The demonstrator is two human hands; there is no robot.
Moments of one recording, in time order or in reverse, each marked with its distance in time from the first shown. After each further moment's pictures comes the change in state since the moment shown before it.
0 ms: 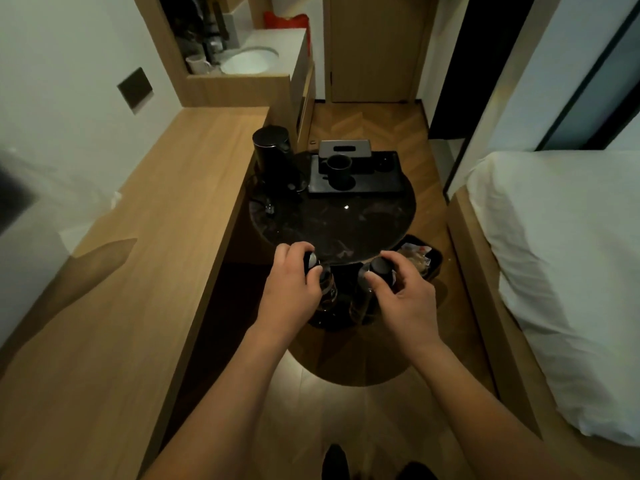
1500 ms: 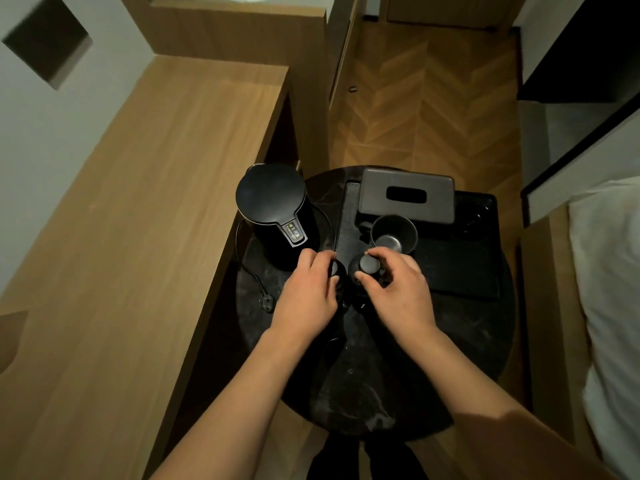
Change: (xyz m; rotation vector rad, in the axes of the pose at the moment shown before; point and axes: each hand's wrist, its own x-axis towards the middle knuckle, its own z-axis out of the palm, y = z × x) left_hand 0.436 -0.120 0.110 0.168 -0.226 -0.156; right_hand 0.451 0.089 0.206 -0.203 -0.339 0.145
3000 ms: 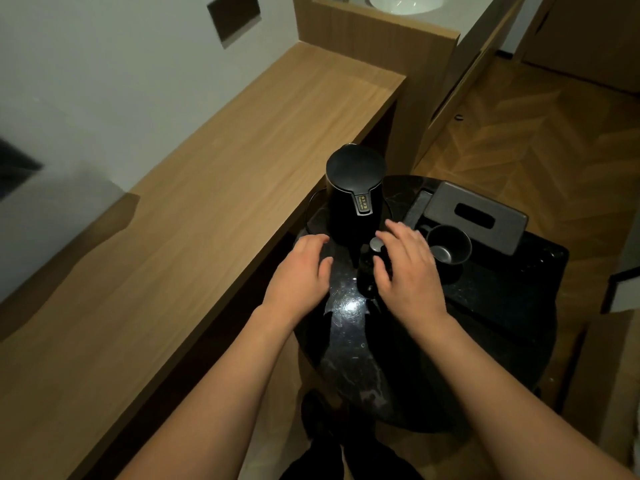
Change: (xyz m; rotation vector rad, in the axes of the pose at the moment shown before) left_hand -0.094 -0.011 -0.037 0.033 0.251 -0.316; right_hand -0.018 -0.023 0.004 -0.326 -0.111 -0.760
